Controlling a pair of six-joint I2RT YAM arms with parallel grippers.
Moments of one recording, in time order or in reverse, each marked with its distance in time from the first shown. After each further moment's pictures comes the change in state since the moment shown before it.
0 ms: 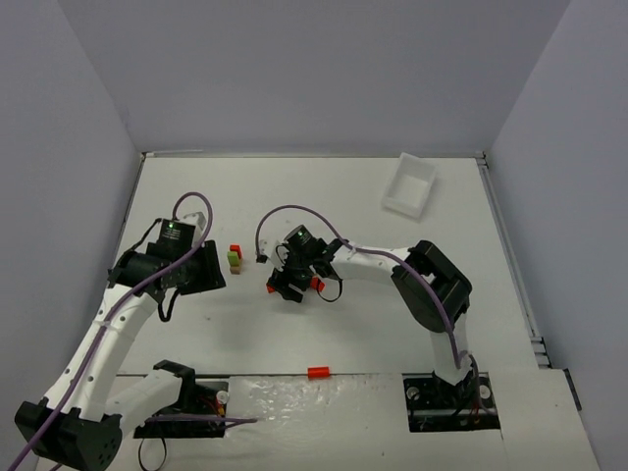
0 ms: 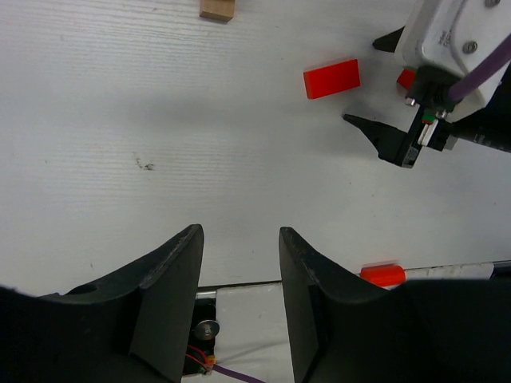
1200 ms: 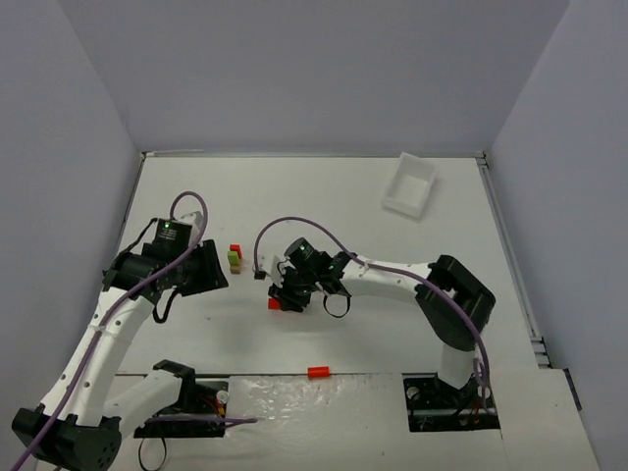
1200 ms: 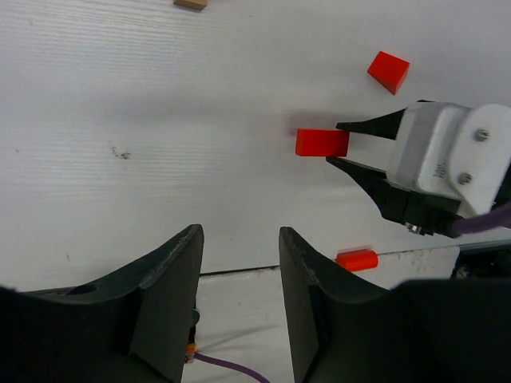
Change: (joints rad) left arm 0.000 -0.021 0.026 -0.030 0.055 -0.040; right arm 0.089 -0.164 -0.112 0.005 -0.077 0.049
